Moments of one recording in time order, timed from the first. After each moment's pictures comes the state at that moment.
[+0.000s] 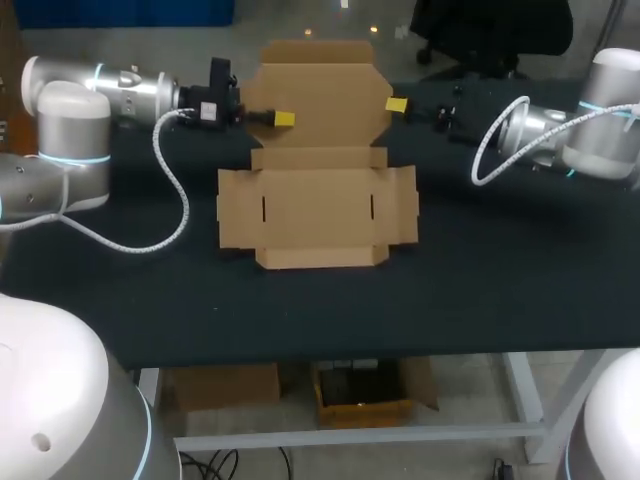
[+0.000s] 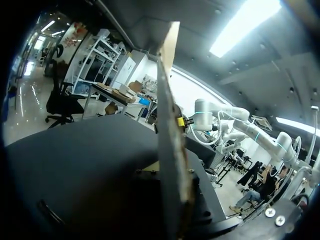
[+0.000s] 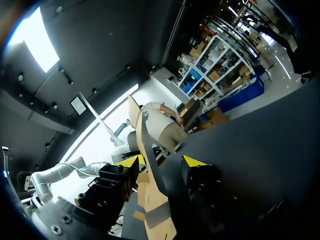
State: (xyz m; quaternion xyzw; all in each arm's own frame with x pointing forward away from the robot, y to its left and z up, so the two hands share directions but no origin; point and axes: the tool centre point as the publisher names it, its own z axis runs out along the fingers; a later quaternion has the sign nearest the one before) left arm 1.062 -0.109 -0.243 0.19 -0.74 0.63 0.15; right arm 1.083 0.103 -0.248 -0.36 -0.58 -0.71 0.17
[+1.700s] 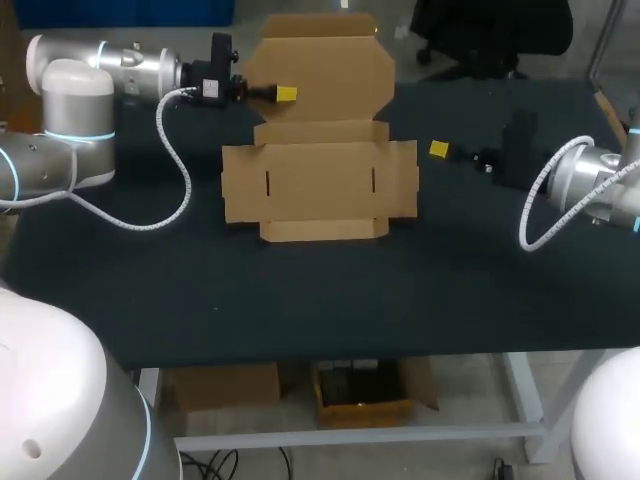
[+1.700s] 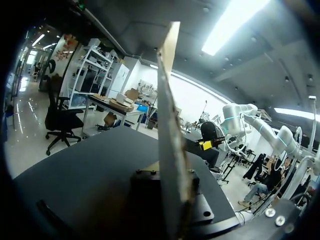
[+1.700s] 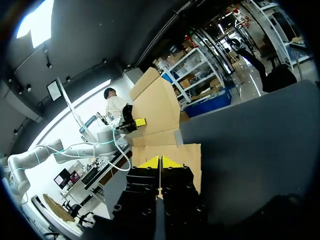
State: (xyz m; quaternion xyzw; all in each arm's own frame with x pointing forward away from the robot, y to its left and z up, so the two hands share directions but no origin) left arm 1.100 -0.113 -0.217 0.15 -0.74 0.64 0.12; right arm 0.970 0.041 -0.250 -0.44 -0.62 -0.65 0.02
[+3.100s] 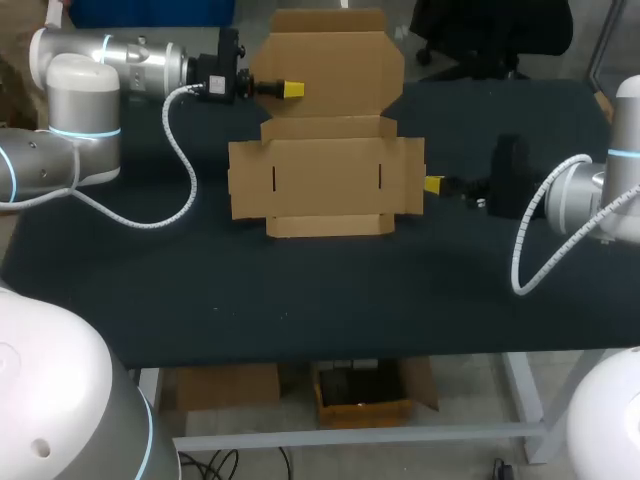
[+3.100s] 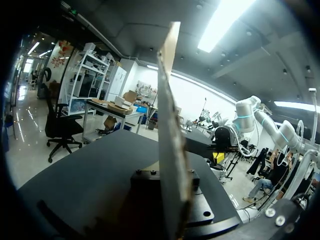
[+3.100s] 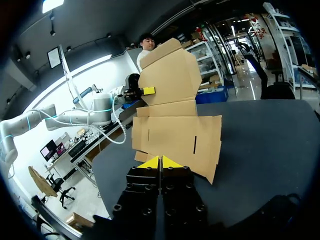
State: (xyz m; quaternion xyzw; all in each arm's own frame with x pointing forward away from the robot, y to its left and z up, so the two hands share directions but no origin) left arm 1.094 -0.126 -0.204 0.13 -0.75 0.64 0.10; right arm 0.908 0.057 -0.266 -0.41 -0.70 -0.58 -0.04
